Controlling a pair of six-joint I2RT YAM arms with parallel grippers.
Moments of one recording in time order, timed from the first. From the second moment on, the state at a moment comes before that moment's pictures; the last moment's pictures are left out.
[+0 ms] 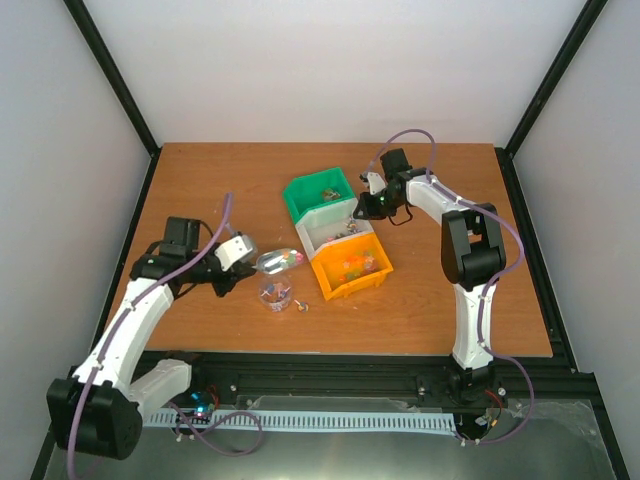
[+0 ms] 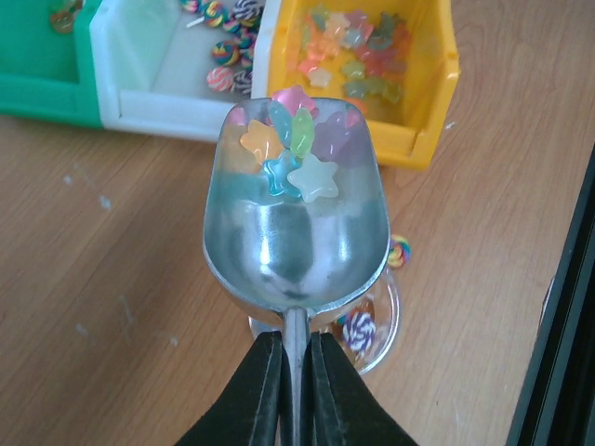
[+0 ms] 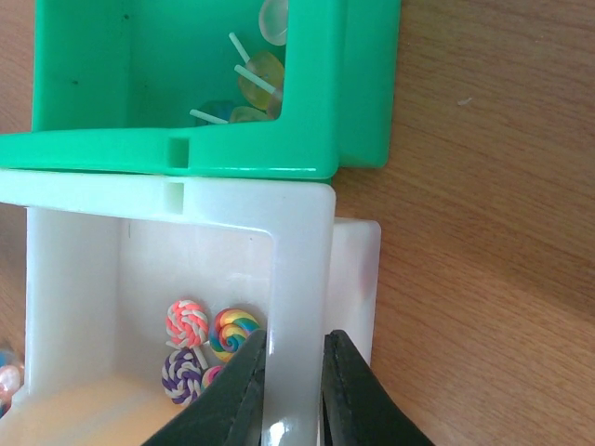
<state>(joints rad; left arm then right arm) -0.16 1.01 0.80 -0.76 0.64 0.68 0.29 2.15 1.66 -0.68 -0.52 0.06</state>
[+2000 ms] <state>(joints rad) -0.04 1.03 1.01 -1.36 0.40 1.09 0.27 2.22 1.76 -0.85 -0.52 0.01</state>
